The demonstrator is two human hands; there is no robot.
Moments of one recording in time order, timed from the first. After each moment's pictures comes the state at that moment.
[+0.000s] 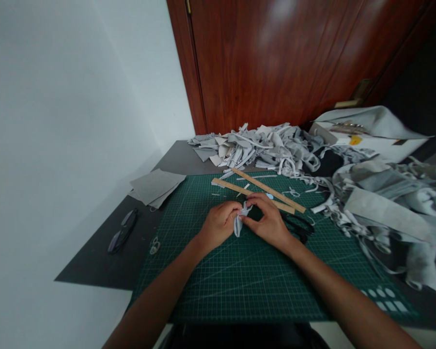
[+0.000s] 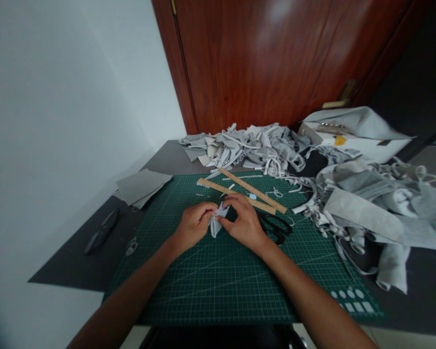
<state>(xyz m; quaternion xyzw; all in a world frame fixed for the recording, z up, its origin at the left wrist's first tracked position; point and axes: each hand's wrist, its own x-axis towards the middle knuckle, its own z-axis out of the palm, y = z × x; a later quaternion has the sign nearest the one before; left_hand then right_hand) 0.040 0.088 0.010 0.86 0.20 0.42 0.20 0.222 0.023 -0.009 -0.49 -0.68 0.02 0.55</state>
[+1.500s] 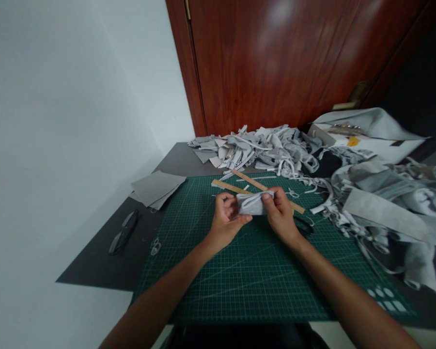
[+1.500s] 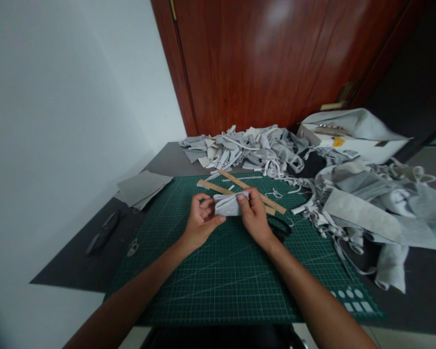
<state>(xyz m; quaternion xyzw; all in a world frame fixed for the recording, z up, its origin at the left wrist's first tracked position) 0.066 0.074 -0.006 0.61 0.21 0.47 0.60 0.235 0.026 -0.002 -0.51 -0.50 0.17 0.68</state>
